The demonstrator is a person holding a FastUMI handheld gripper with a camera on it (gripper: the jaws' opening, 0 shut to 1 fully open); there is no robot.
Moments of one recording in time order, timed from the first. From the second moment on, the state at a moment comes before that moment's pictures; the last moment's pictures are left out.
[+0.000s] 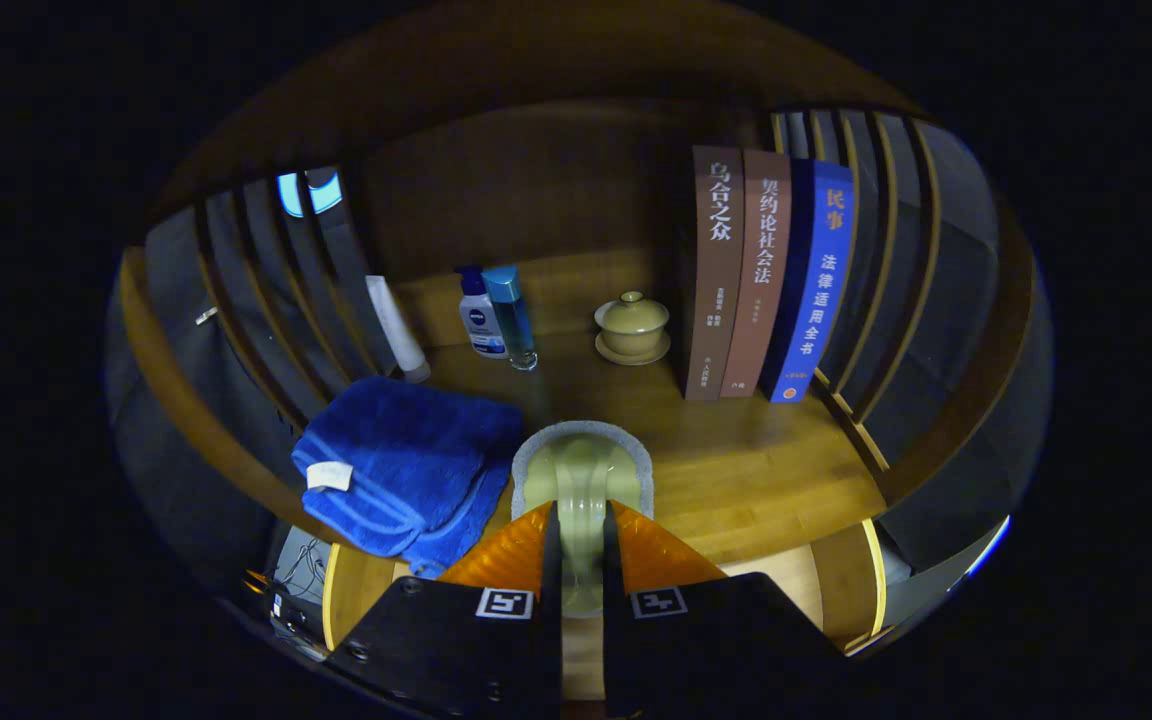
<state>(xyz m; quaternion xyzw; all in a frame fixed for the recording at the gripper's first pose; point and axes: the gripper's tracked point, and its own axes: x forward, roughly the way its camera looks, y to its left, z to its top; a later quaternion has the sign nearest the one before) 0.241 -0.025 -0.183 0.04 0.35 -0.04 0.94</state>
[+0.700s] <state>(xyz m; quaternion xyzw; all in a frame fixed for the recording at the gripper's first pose) 0.326 -0.035 -0.227 0.02 0.43 -0.05 0.90</state>
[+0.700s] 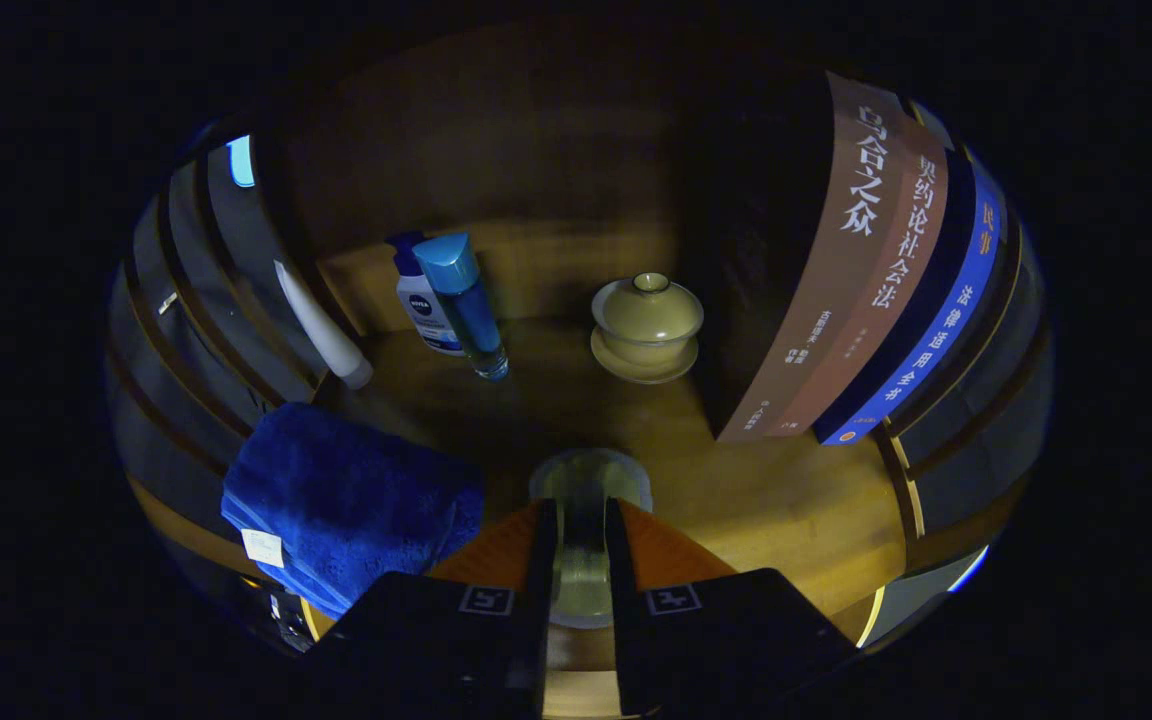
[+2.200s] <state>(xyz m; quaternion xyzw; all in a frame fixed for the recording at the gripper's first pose) 0.033 0.004 -0.115 0.04 0.09 0.00 0.99</state>
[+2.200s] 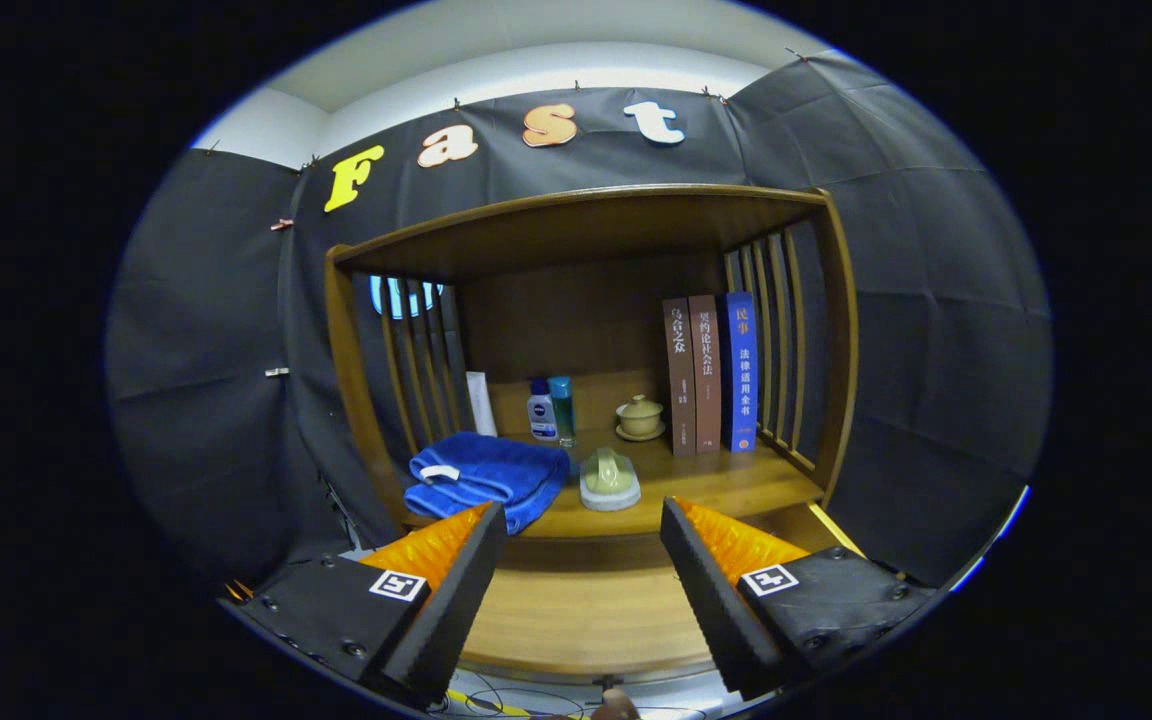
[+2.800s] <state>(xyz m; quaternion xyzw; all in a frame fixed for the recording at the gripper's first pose) -0.053 -0.017 -0.246 0.06 0.15 -0.04 0.99</state>
